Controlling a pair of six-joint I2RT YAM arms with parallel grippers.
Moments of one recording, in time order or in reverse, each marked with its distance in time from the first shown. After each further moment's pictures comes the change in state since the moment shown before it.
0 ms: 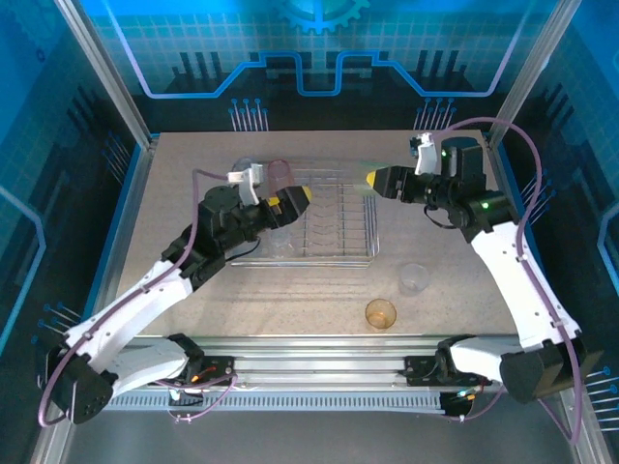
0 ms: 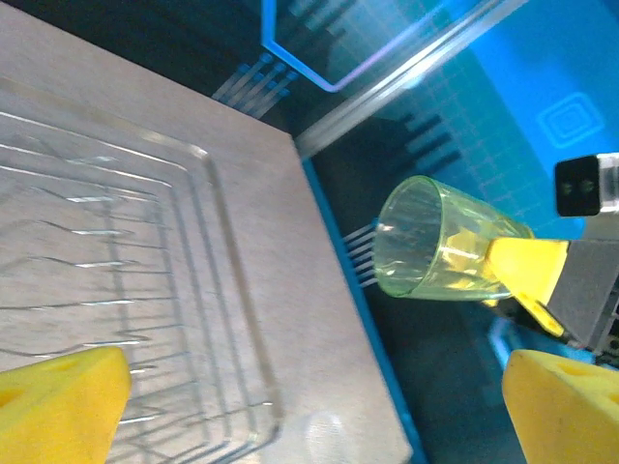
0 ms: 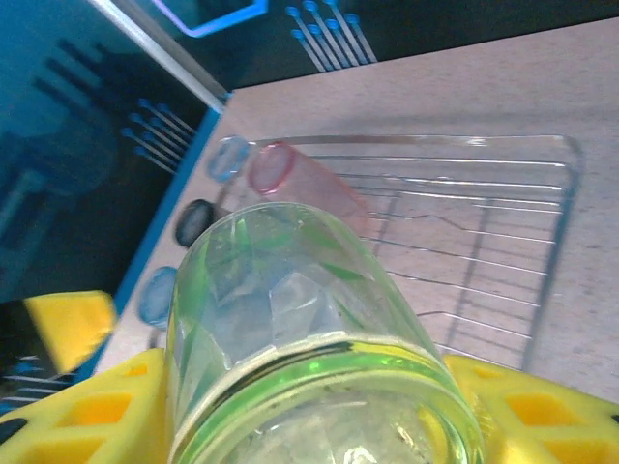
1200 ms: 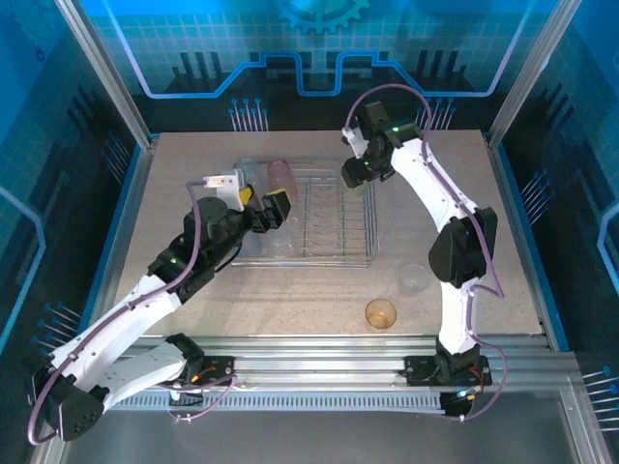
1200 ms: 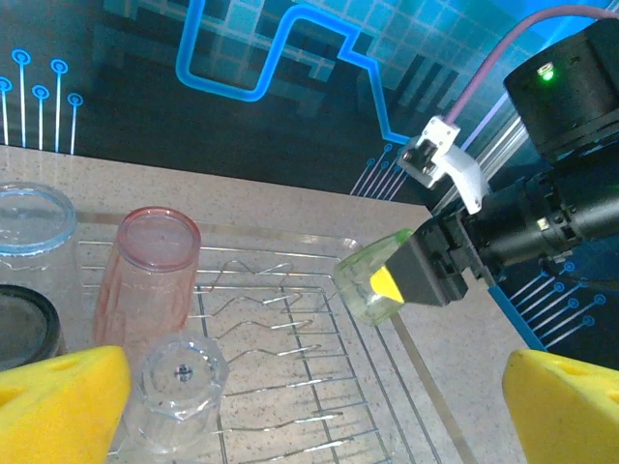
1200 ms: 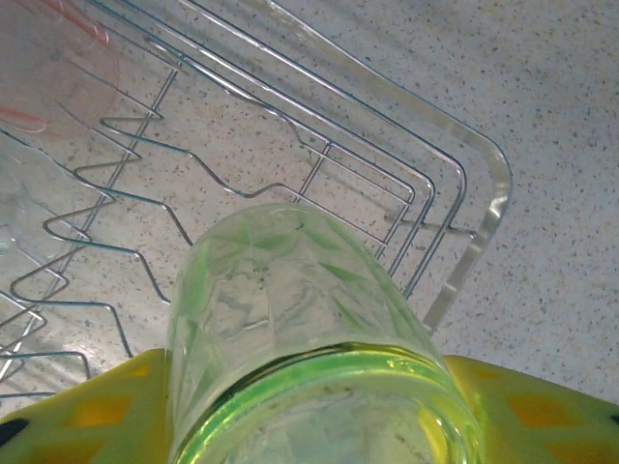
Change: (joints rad) left arm 0.000 -0.093 -0.059 -0.012 -0.307 0.345; right arm 0.152 0.824 0.744 -0.481 0.423 -0.486
